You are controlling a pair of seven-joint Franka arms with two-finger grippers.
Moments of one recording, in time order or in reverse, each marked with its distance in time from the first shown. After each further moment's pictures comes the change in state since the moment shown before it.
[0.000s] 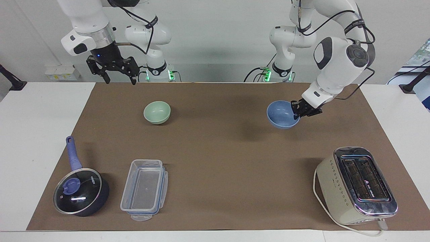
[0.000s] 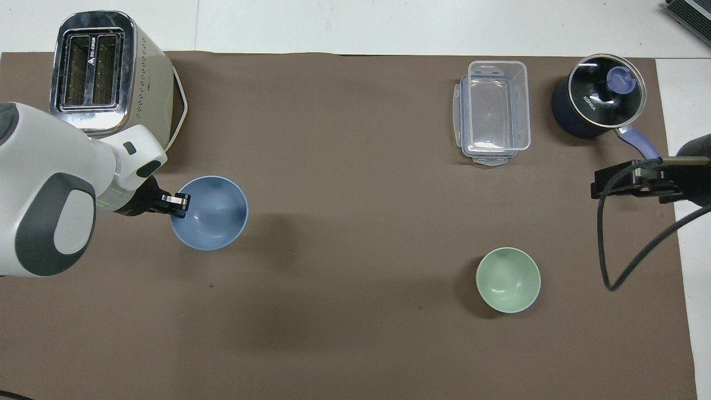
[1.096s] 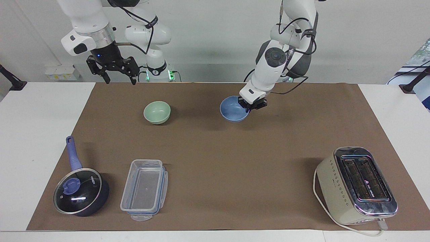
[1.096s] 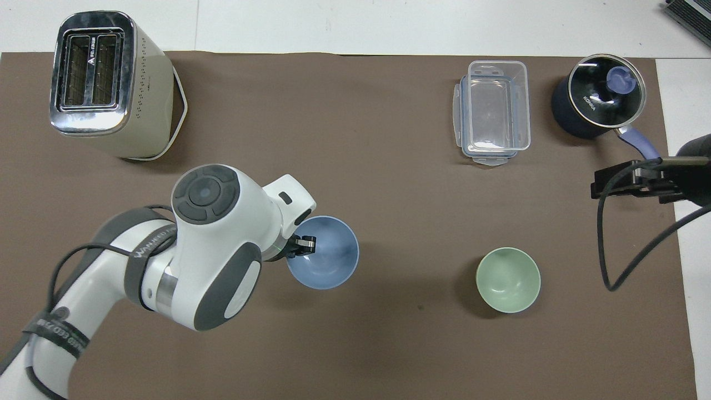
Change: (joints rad) left arm -0.392 0.016 -0.011 -0.238 -0.009 0.256 -0.411; right arm 0.000 0.000 0.000 0.000 0.000 0.000 0.000
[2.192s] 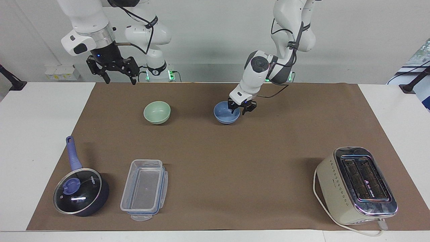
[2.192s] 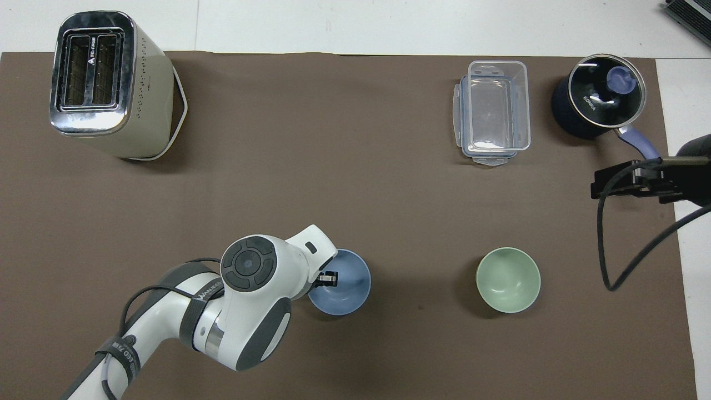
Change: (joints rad) left arm -0.094 -0.021 0.010 -0.185 -0.058 0.239 -0.020; right arm 0.000 0.000 0.000 0.000 0.000 0.000 0.000
